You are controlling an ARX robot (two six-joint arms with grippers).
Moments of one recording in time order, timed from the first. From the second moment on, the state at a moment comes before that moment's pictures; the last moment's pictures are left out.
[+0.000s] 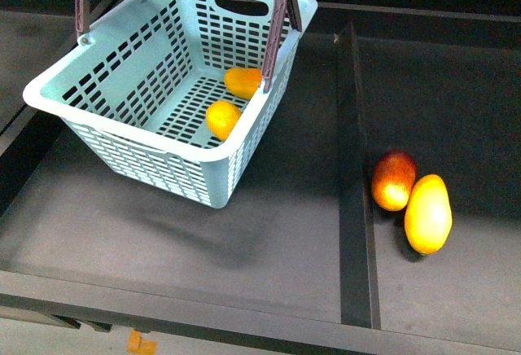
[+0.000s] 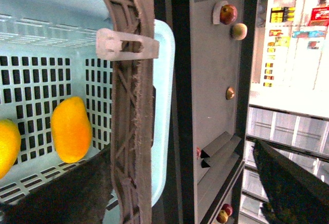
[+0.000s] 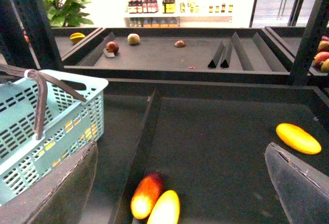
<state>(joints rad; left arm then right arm) -0.21 2.22 1.68 0.04 -0.13 -1.54 0.00 0.01 0.02 0.00 0.00 0.00</state>
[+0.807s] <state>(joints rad) -0.38 1.81 1.32 0.29 -0.35 -1.02 0.00 0.00 0.02 0.00 0.00 0.00</state>
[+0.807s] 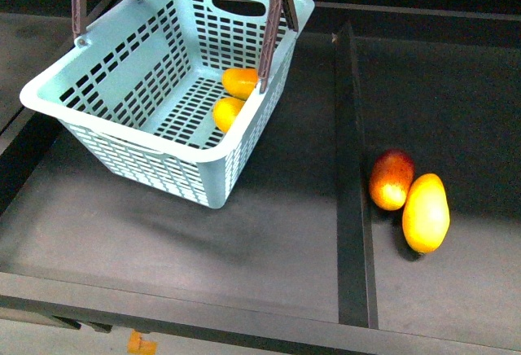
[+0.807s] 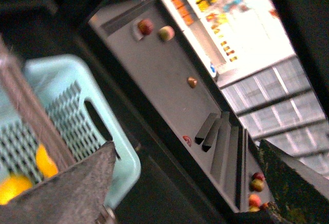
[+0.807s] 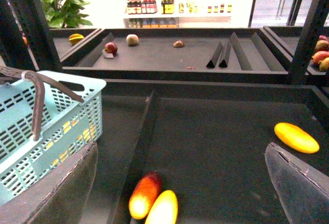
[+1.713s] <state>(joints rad) -0.08 1.06 0.18 0.87 -0.08 -0.01 0.00 0.00 0.02 0.00 0.00 0.00</state>
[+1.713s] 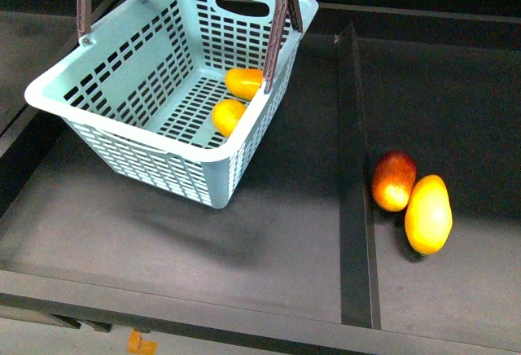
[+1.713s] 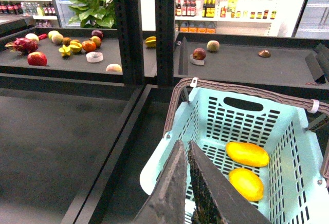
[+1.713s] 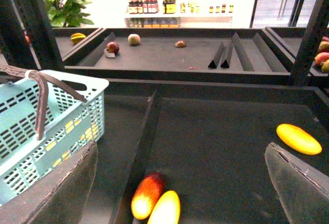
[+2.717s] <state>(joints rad) 0.00 0.38 0.02 0.37 0.00 -0.01 0.00 0.00 0.02 0.00 0.00 0.00</state>
